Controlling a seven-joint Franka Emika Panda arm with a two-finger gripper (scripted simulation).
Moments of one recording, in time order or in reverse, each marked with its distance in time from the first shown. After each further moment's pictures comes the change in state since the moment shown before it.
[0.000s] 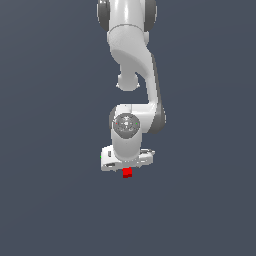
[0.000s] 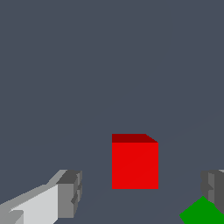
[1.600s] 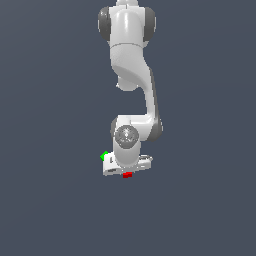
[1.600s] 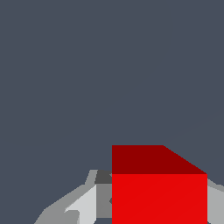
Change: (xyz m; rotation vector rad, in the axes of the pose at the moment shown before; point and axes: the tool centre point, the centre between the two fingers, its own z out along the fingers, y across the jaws) arm 0.000 0.000 0.050 0.000 0.000 0.000
